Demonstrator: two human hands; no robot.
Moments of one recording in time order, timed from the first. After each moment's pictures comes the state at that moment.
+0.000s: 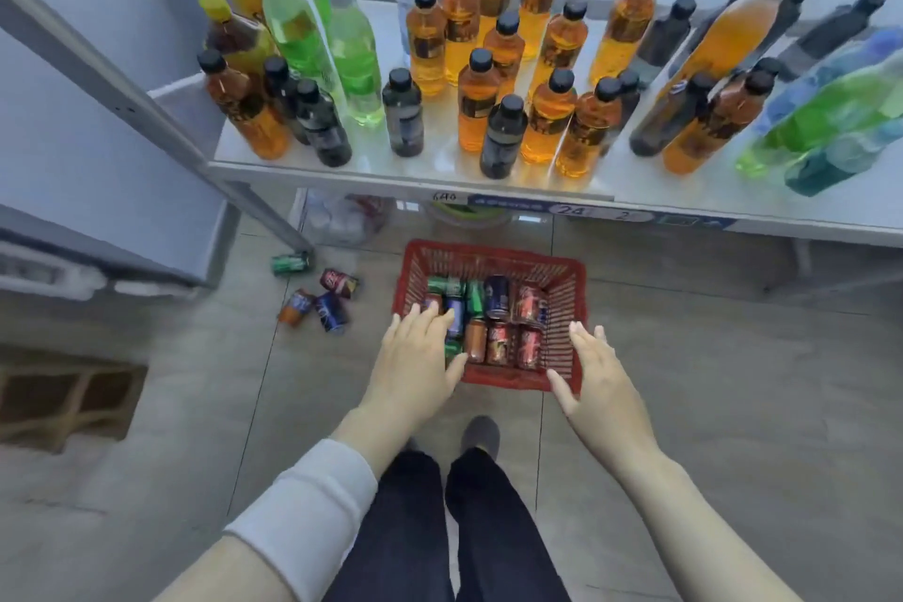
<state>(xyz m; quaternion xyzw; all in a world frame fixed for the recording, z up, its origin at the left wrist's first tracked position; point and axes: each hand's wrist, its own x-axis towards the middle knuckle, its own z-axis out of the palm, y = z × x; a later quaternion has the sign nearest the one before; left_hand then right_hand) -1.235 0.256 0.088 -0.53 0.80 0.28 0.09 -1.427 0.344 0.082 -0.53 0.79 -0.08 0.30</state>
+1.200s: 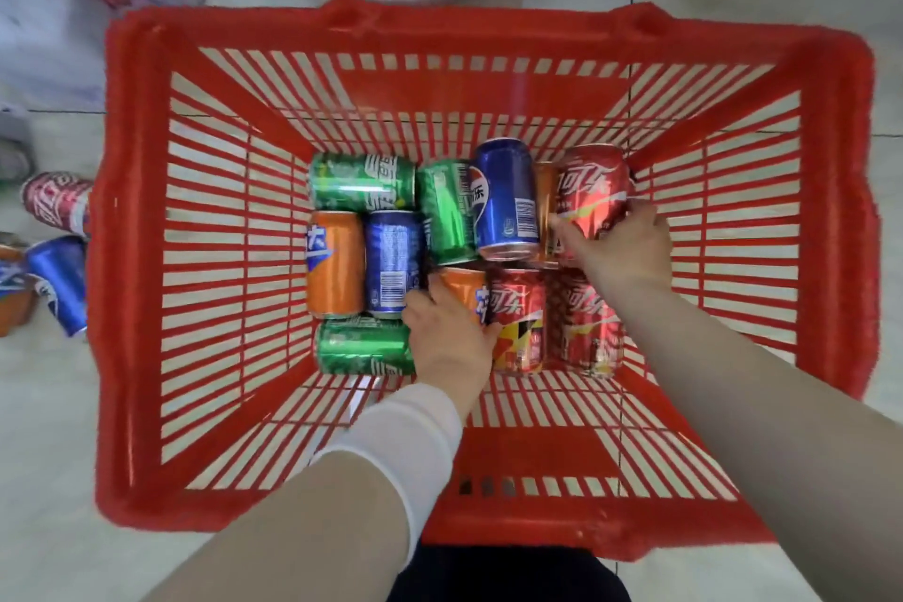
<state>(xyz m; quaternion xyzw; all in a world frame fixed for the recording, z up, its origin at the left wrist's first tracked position) -1.372 0.210 -0.538 -0.69 0.58 0.39 0.19 -1.527 0.196 -0.520 -0.25 0.91 -0.07 0.31</state>
